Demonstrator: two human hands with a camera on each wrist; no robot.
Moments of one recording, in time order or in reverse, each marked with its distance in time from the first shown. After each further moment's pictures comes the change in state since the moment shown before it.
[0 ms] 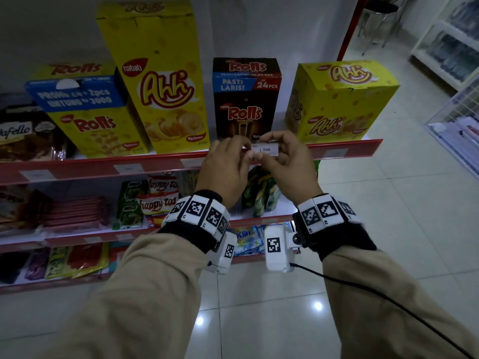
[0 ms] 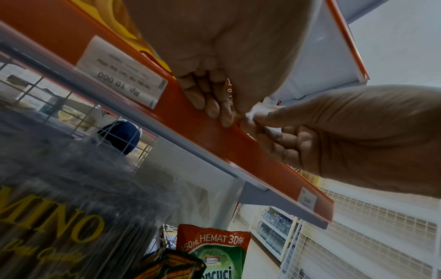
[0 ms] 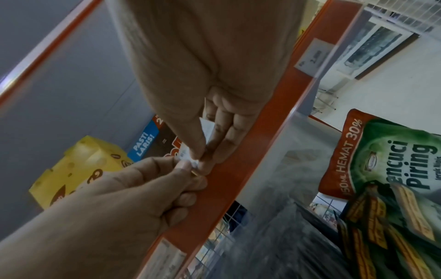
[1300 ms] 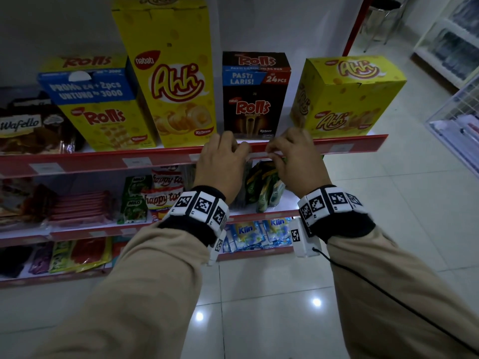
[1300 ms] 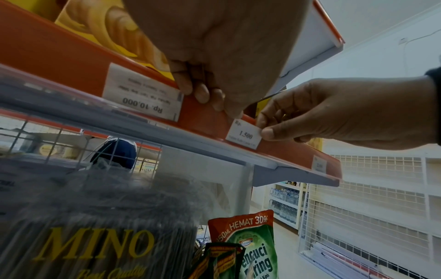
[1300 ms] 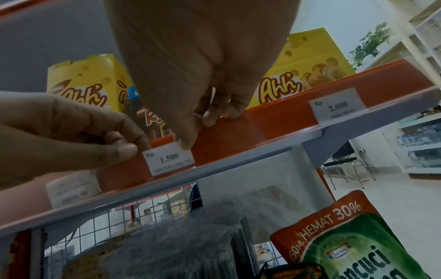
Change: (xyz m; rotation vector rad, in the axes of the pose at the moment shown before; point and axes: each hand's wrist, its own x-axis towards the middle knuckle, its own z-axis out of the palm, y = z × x) left_hand -0.006 -0.012 -0.009 0.453 -0.063 0.092; right_hand 0.008 0.008 -0.009 -0.972 -0.132 -0.292
